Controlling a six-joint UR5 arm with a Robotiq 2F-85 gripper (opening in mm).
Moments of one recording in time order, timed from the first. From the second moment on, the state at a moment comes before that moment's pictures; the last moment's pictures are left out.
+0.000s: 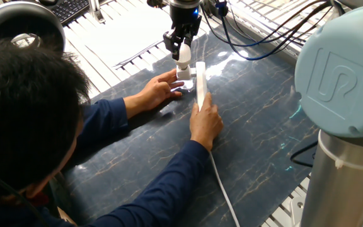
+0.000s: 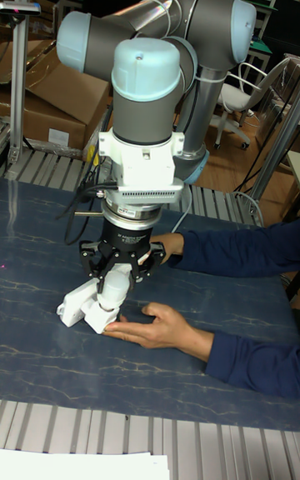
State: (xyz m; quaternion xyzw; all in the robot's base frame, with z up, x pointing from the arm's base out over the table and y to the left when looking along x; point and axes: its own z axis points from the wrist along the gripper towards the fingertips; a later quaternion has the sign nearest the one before) arm 0.621 -0.003 0.131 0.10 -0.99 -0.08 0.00
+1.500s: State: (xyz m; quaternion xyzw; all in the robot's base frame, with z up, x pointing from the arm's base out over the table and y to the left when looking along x) arm 0.623 -0.037 0.142 0.24 -0.97 0.01 0.02
